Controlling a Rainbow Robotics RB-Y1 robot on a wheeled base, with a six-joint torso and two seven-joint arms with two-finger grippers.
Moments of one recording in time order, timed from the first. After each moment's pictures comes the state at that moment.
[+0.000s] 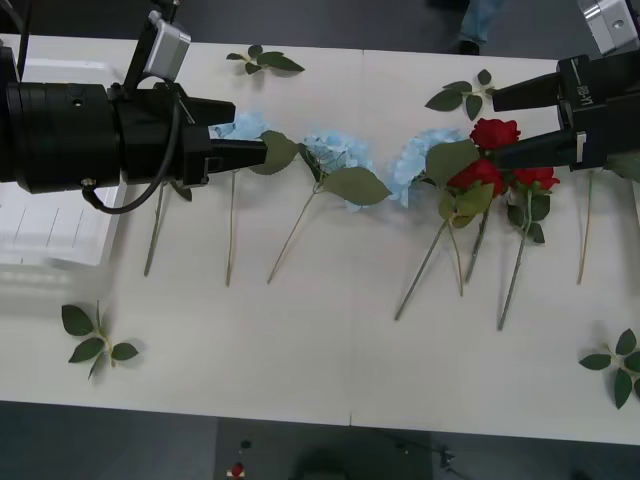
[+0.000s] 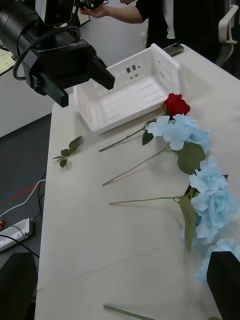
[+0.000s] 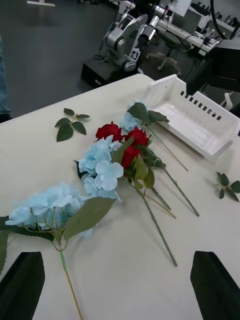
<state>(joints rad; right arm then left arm) -0.55 -1.07 0.15 -1.64 -2.11 1.24 2.51 -0.51 1.10 -0.41 -1.98 1.81 0.61 -2.11</state>
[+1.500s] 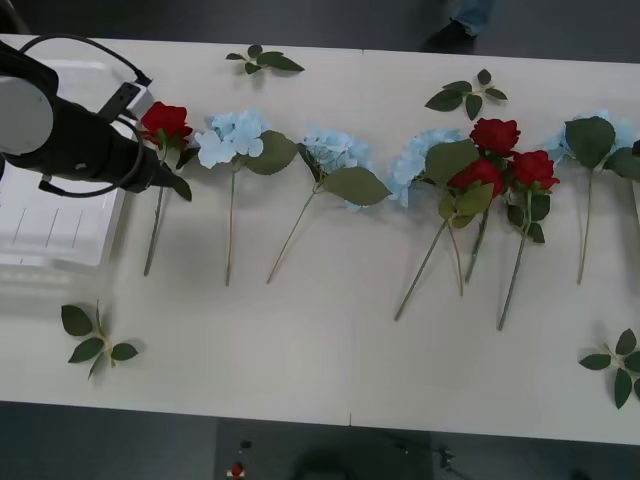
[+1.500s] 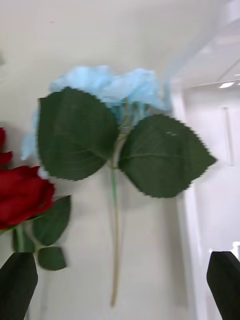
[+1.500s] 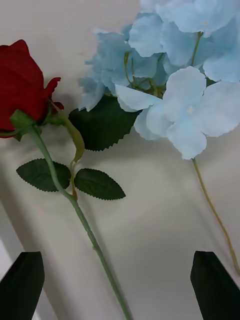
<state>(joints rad) -0.84 -1.38 0.85 -1.19 -1.51 0.81 1.27 -0.66 0.80 -0.28 -1.43 0.98 1.19 -1.76</state>
